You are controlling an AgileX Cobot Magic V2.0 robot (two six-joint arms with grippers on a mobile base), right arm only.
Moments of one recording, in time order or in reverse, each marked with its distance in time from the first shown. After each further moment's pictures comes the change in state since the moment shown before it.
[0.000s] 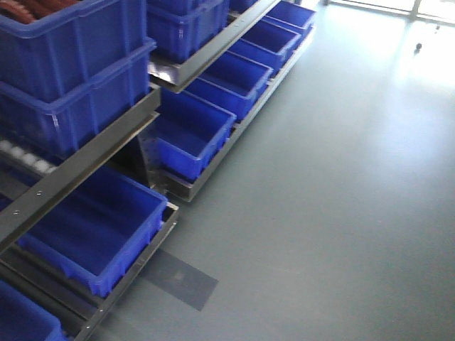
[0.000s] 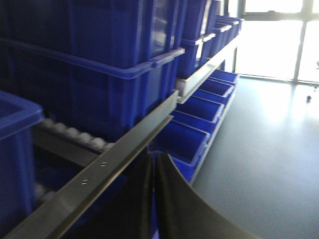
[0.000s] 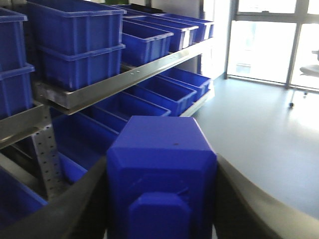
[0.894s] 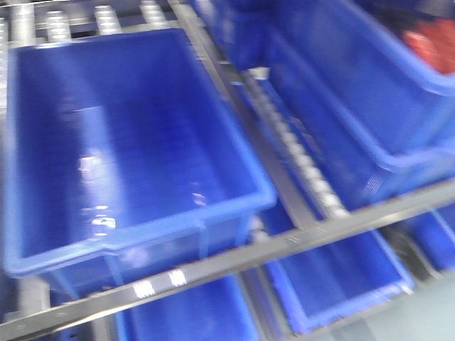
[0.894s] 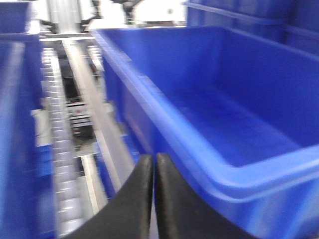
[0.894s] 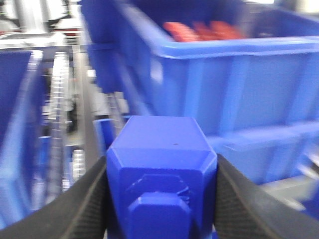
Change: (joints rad) arm 0.000 0.000 0.000 0.000 0.000 0.000
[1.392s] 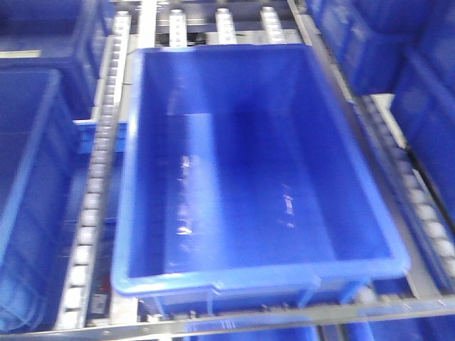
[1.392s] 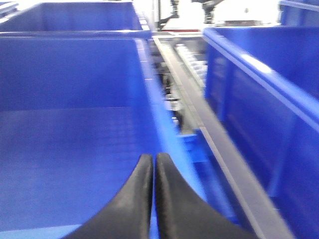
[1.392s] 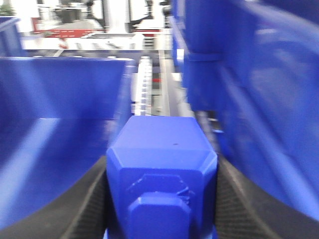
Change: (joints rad) arm 0.000 0.000 0.000 0.000 0.000 0.000
